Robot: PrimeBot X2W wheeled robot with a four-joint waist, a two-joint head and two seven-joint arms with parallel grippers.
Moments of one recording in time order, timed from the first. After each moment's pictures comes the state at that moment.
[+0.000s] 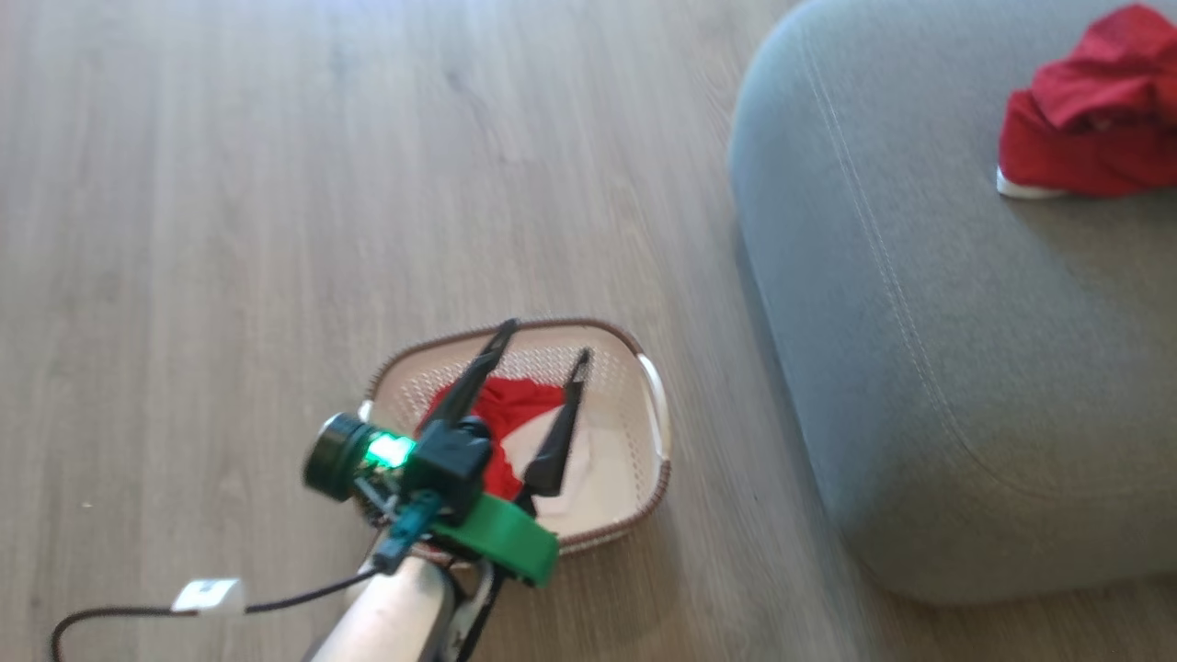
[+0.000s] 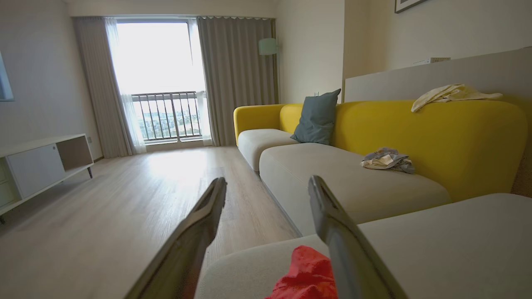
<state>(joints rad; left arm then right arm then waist) -0.21 0.07 -0.51 0.11 -0.12 0.09 -0.26 -0.76 -0.43 -0.07 0.68 0.41 0.13 -0.26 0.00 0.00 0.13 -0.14</state>
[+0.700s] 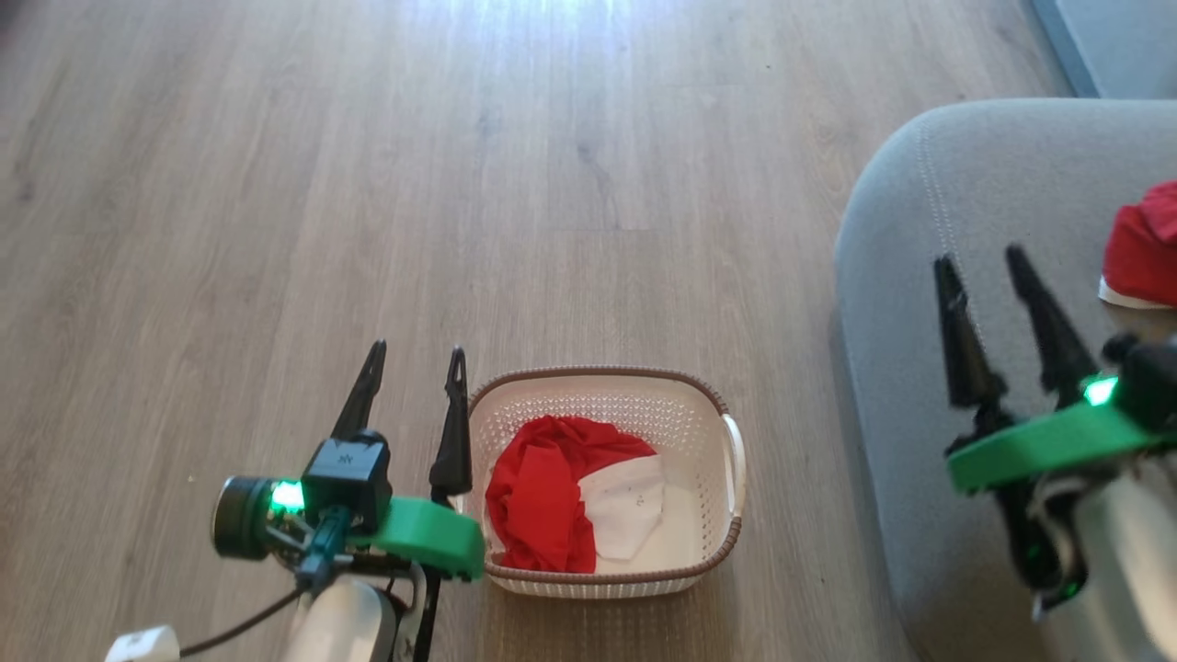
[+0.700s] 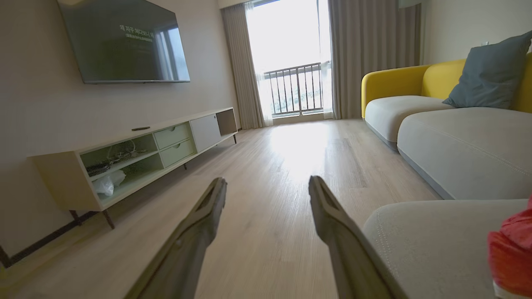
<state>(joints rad) -0.11 0.05 -0.32 0.10 -0.13 0.23 -0.26 -0.21 -0.27 0.11 0.18 0.48 0.13 -0.26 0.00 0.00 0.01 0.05</state>
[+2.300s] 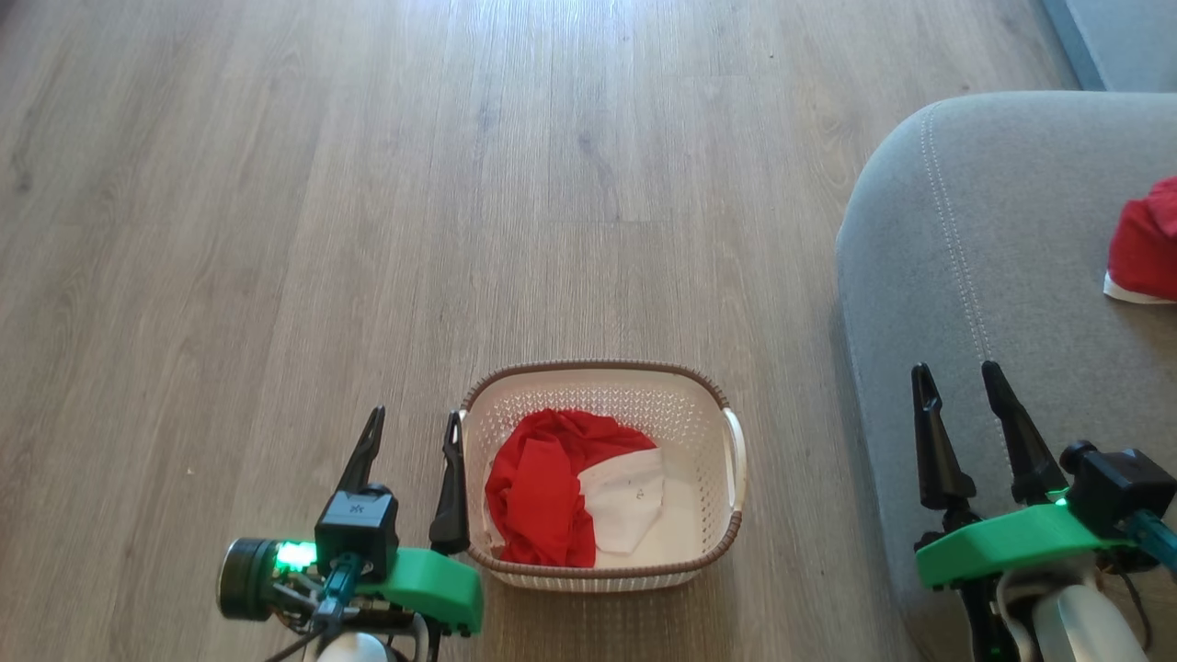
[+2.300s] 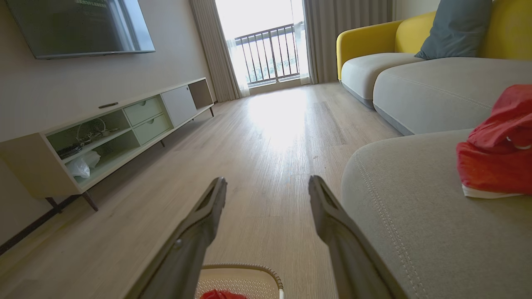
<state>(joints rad) -0.02 0.05 -0.32 0.14 -0.11 0.27 -0.26 -0.01 -0.10 0.01 0.14 0.33 0.13 -0.26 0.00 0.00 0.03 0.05</state>
